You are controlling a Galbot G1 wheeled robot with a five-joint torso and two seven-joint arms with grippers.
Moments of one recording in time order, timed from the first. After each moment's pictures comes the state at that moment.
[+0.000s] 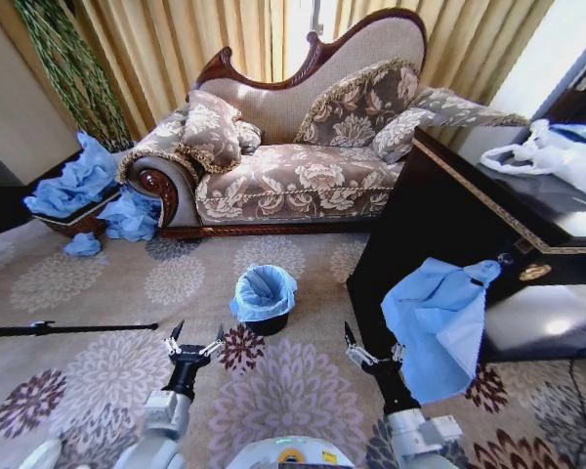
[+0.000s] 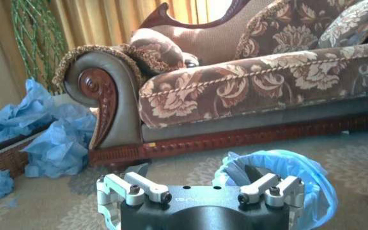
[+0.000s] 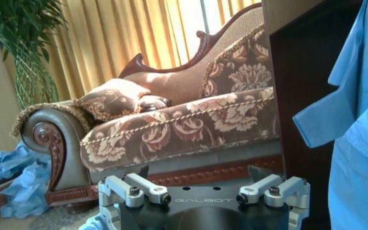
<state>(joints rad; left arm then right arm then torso) 1.85 -1.31 -0.57 -2.31 -0.09 0.04 -0.20 -1.80 1.26 0.38 2.26 0.32 0.18 0.09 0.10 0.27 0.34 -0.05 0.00</state>
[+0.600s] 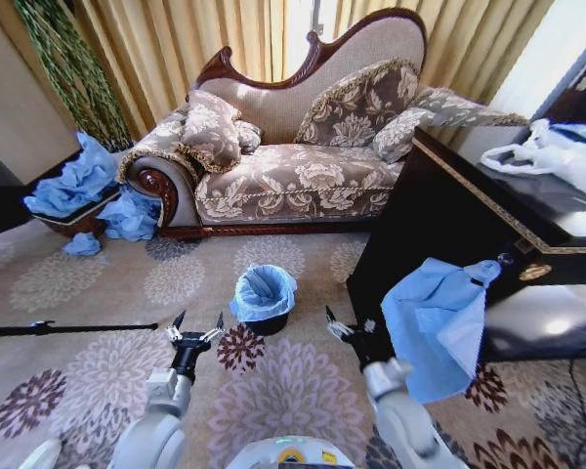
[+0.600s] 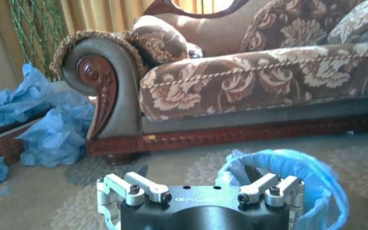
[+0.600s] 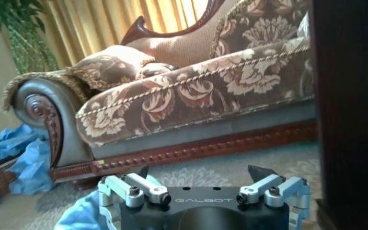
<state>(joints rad) 1.74 -1.22 -0.57 -2.26 -0.22 0.13 -0.25 -1.27 1.22 0.20 1.91 0.50 -0.02 0.14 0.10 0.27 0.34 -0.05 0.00</state>
